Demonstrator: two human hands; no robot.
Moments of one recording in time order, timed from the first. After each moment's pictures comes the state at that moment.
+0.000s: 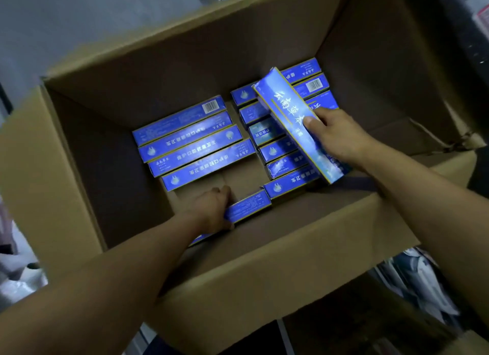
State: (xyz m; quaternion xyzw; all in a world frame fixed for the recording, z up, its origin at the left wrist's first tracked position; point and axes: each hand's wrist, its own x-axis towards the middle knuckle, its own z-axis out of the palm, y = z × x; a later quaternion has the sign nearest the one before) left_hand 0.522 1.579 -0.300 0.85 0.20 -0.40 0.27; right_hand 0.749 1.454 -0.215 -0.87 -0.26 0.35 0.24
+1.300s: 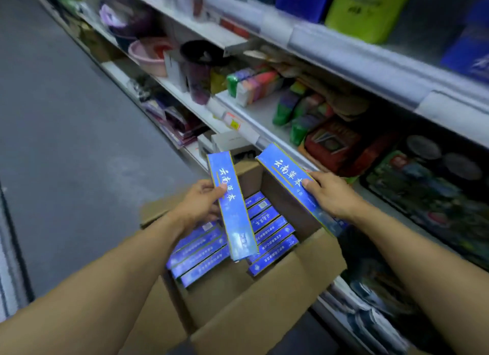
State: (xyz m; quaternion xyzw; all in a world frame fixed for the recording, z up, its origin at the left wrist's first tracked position) left_hand 0.572 1.632 0.023 0.67 0.30 -0.03 0.68; right_hand 0.698 1.410 0.071 -0.93 -0.25 0.16 0.23
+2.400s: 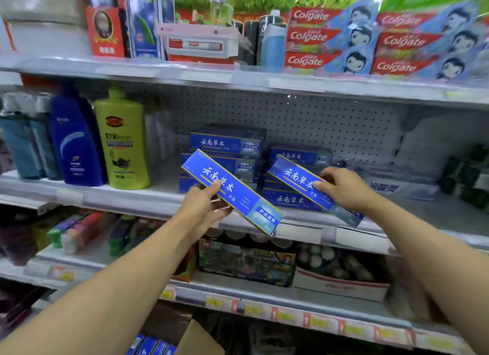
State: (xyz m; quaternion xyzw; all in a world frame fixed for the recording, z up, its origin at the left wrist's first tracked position) left_hand 0.675 1.340 0.288 0.53 -0.02 -0.06 0.85; right_hand 0.651 1.063 0.330 -0.97 0.01 -0.17 0.19
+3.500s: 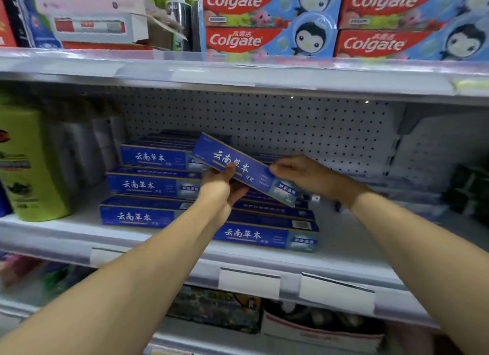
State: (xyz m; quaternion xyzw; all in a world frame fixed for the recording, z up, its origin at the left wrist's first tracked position) left_hand 0.780 1.163 0.319 0.47 -0.02 -0.02 0.88; right_hand 0.778 0.979 0.349 -0.93 -0.13 -0.03 0.35
